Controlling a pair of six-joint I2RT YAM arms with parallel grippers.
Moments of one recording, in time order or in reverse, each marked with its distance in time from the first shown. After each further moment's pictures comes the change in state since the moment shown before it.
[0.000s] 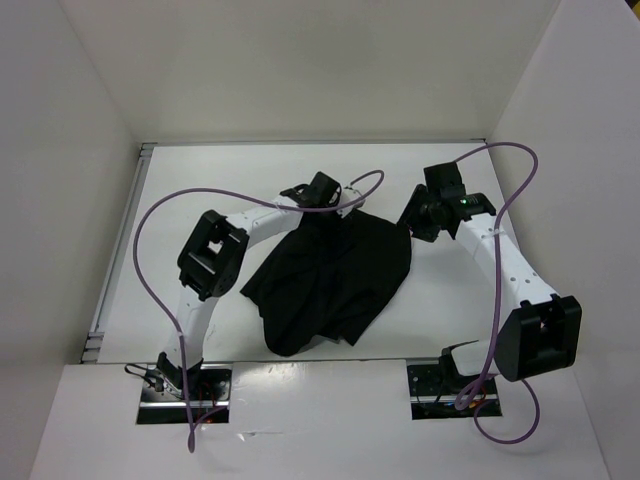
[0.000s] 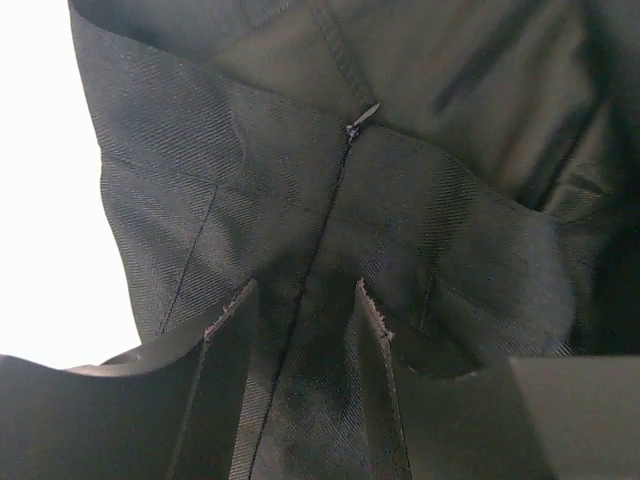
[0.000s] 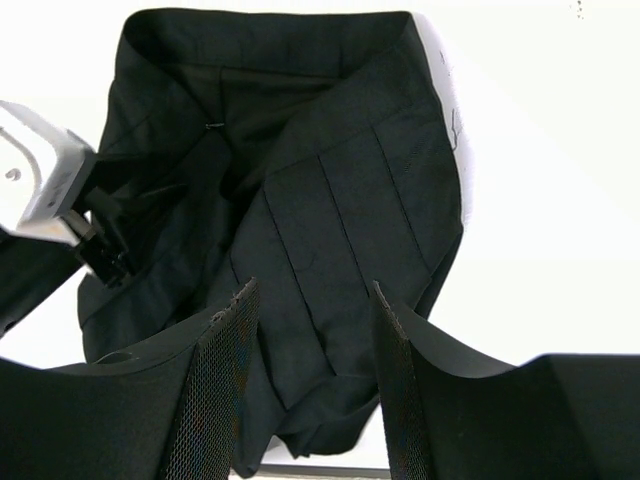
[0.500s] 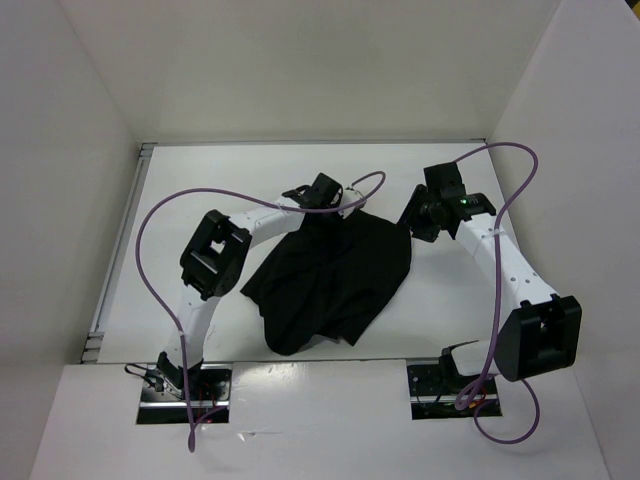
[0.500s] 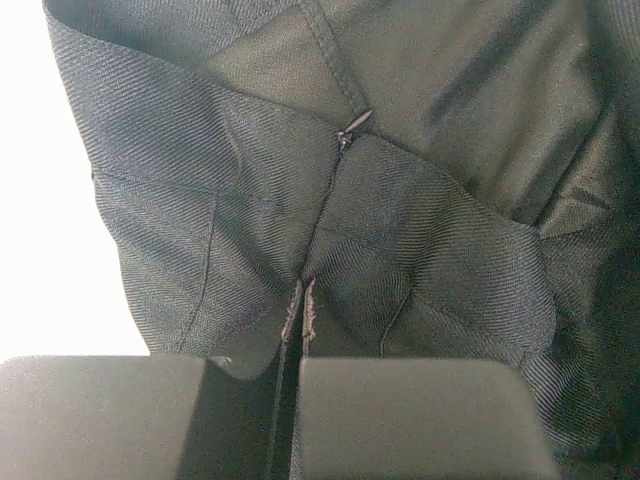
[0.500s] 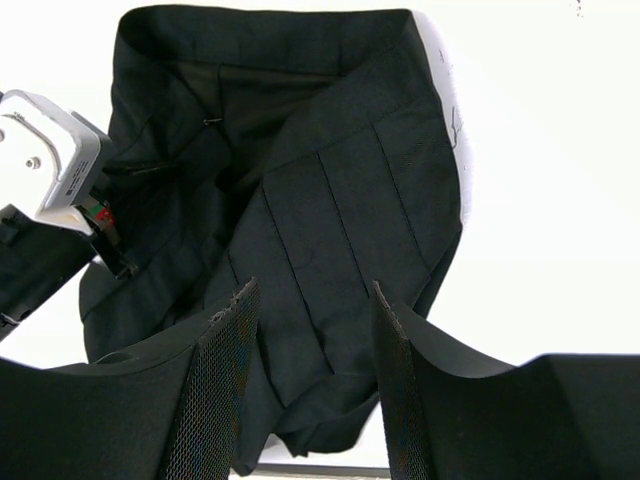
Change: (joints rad) left arm 0.000 0.027 0.003 0.020 -0.007 -0.006; right arm 0.000 0.000 0.000 -0.003 0.000 0.000
